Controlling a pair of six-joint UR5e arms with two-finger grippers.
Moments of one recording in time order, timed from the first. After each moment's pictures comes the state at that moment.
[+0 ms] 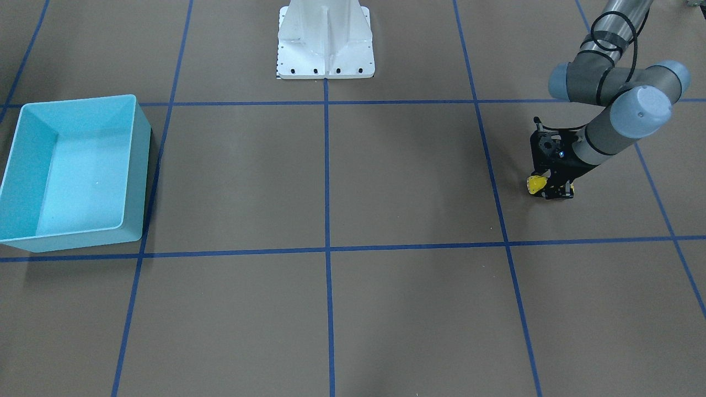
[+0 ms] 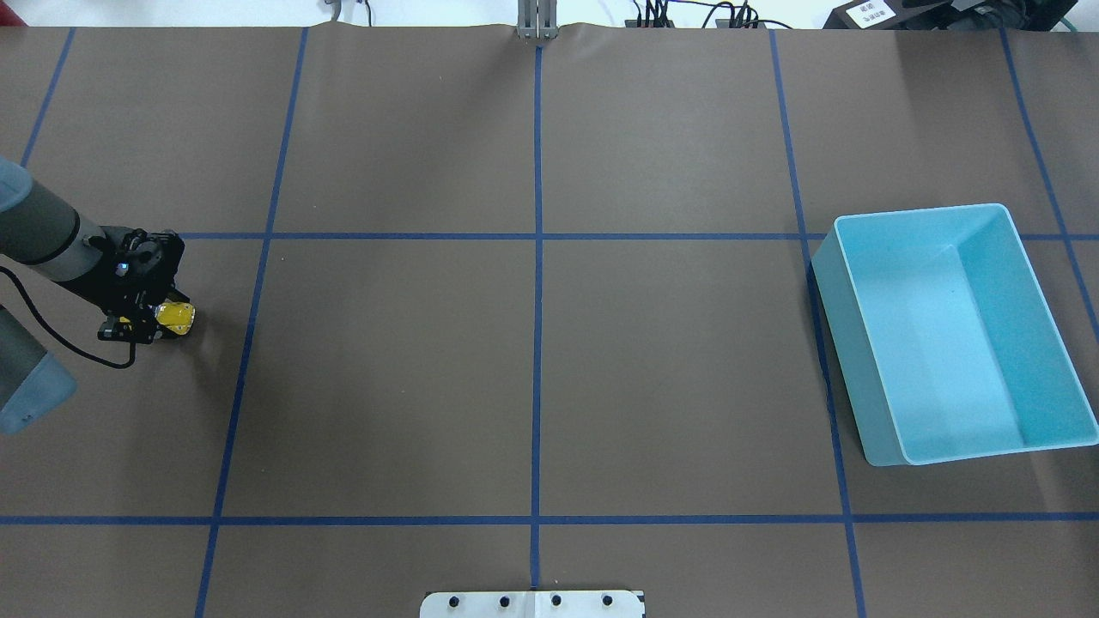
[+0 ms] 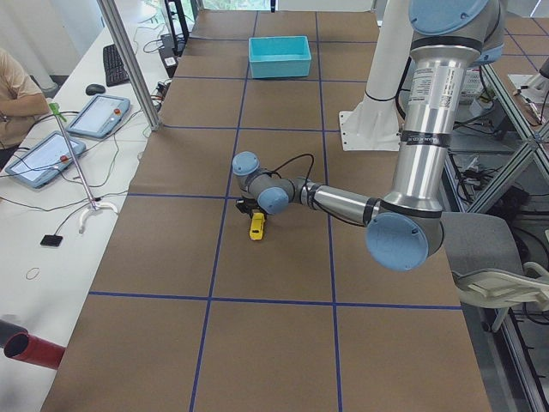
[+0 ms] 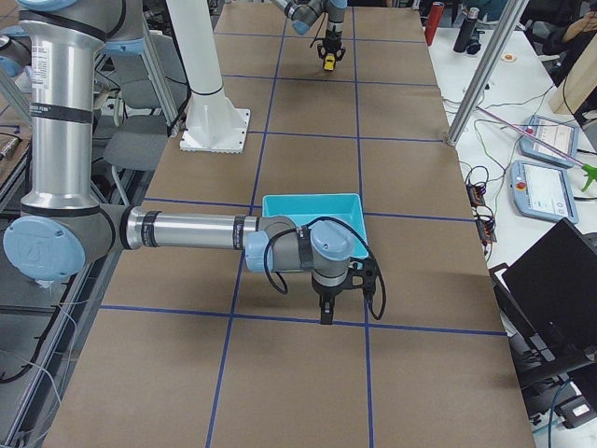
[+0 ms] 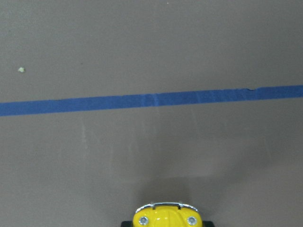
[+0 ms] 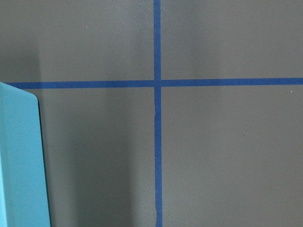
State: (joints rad) left arm -0.89 -1.70 -1.58 -2.03 -2.25 0.78; right arm 1.53 -1.67 1.66 -1.46 2.35 0.12
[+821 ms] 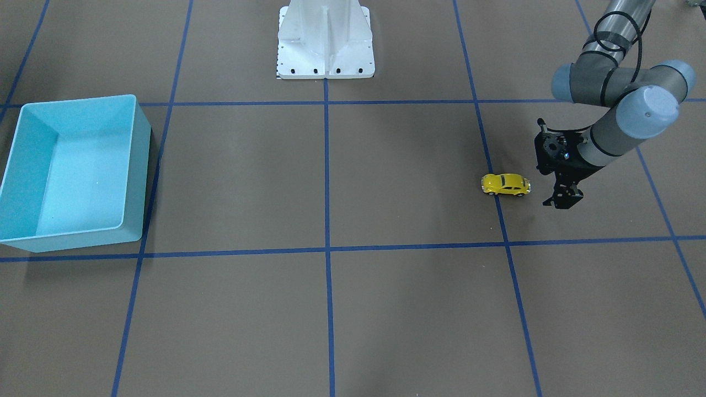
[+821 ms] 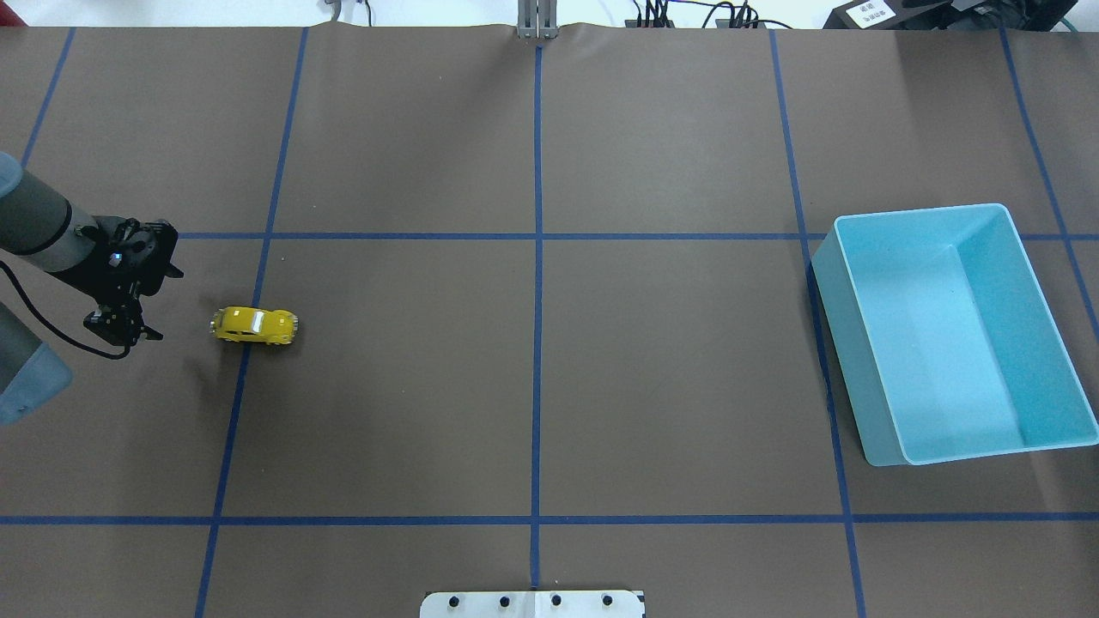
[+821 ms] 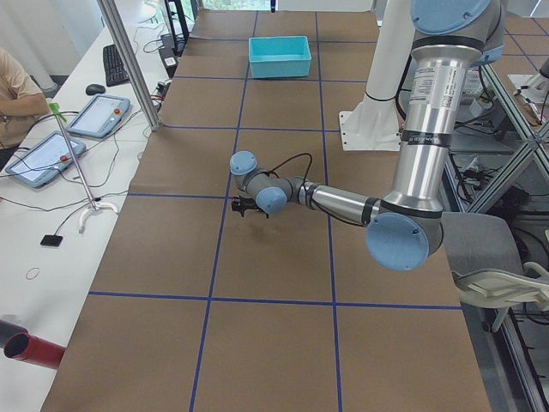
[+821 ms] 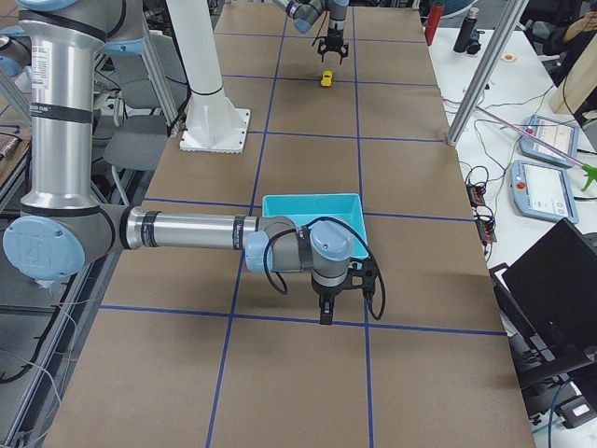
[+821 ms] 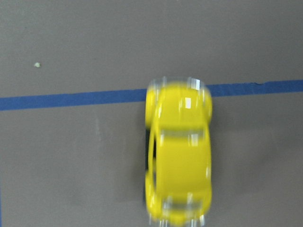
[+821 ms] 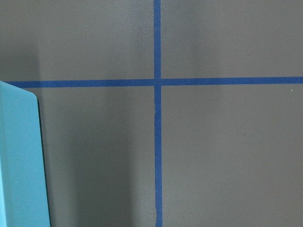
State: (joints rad) left arm -0.92 -1.71 -1.58 -2.02 -2.24 0.78; right arm 1.52 -1.67 1.66 -1.46 2.35 0.12
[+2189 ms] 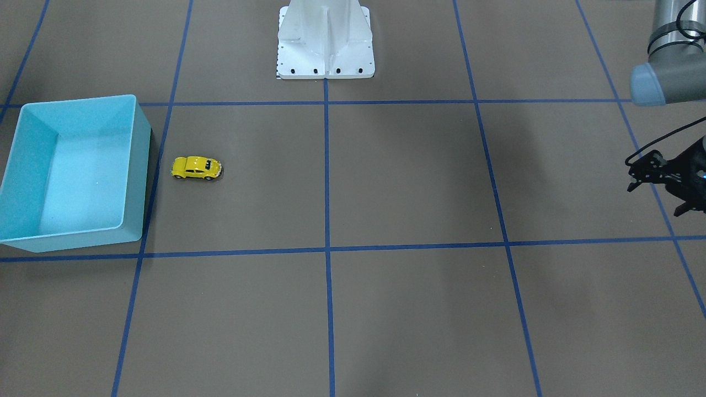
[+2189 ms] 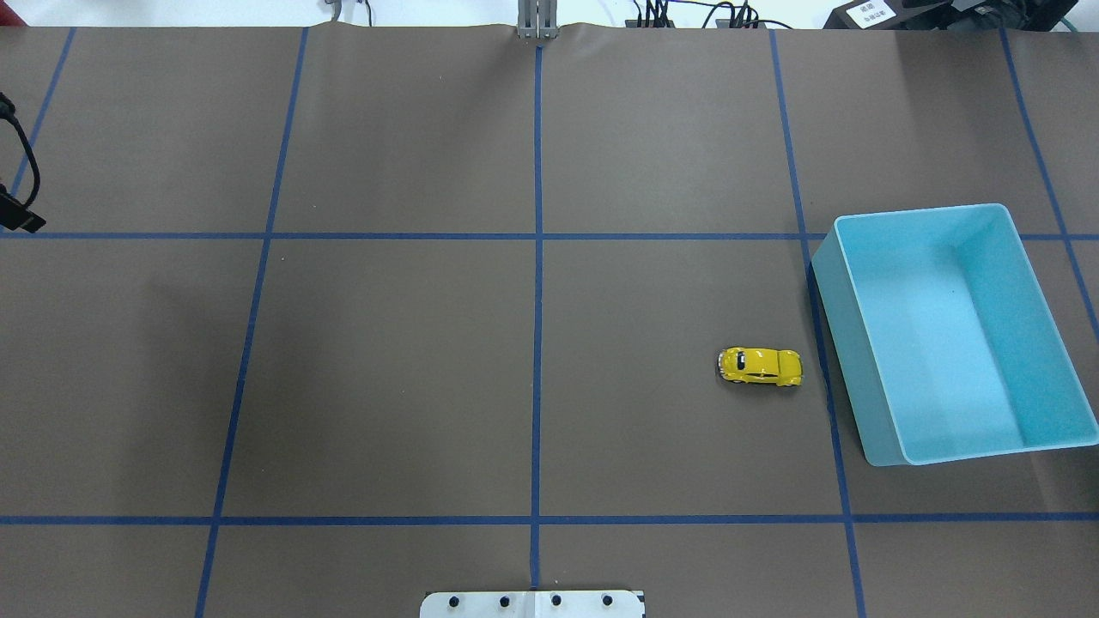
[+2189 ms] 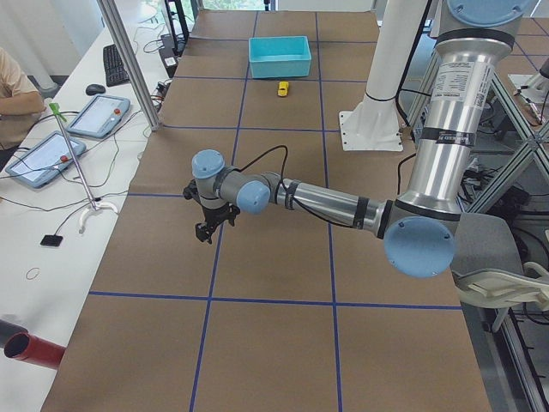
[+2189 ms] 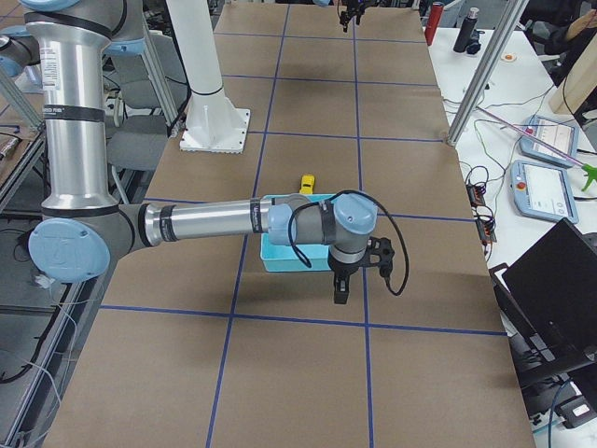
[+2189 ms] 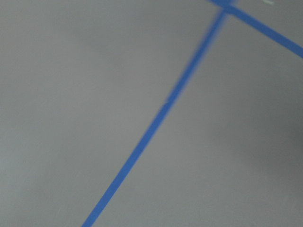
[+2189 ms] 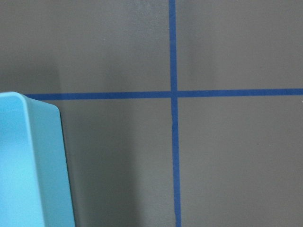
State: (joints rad) left arm -1.27 -1.74 -1.59 -1.73 -2.24 0.11; right arm 1.49 -1.52 1.73 -1.73 2.33 0.12
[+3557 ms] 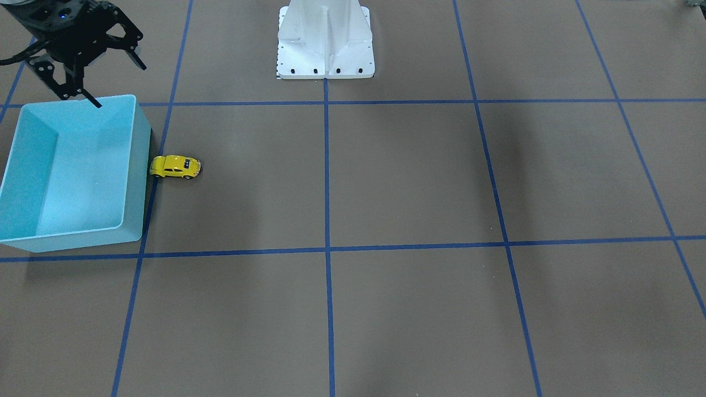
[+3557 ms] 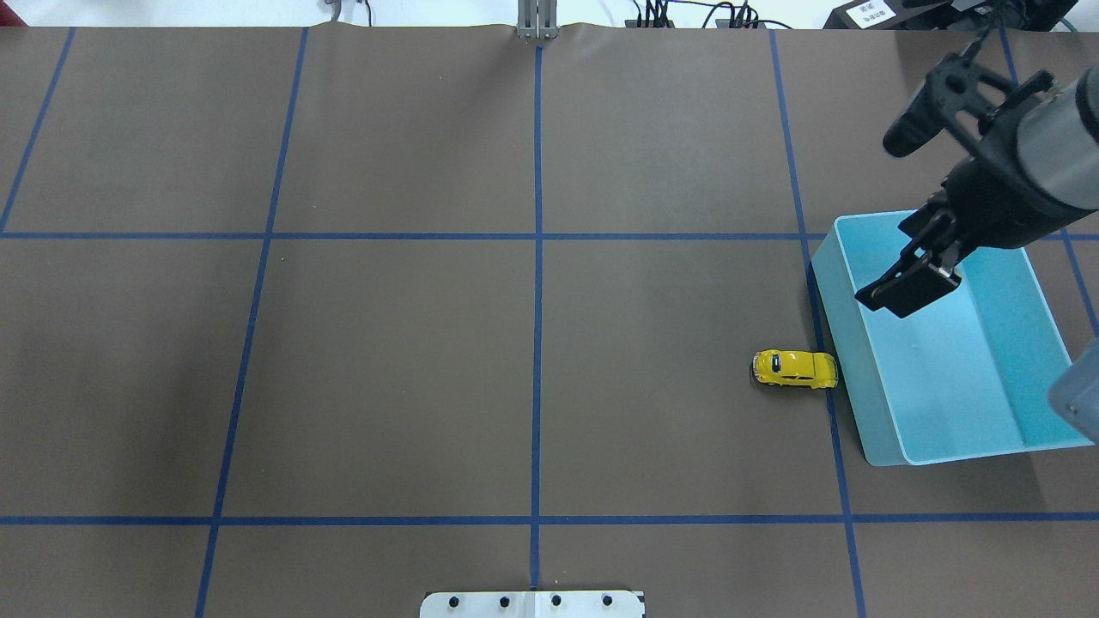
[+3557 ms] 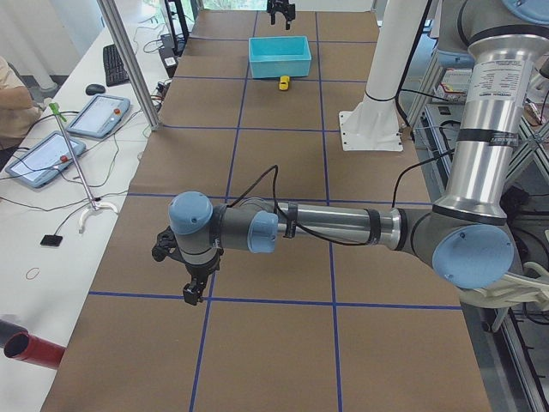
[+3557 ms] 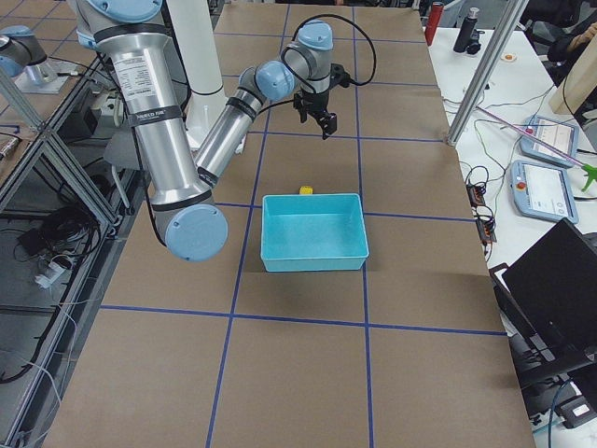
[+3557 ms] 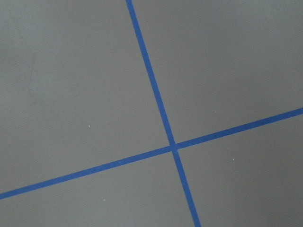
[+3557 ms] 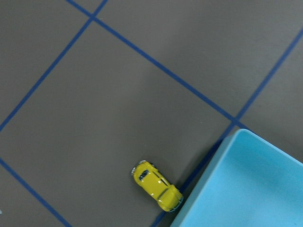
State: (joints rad) left arm -1.61 -1.69 -1.51 -1.59 -2.31 0.28; right arm 0.93 -1.29 2.31 -1.91 2.22 -0.07
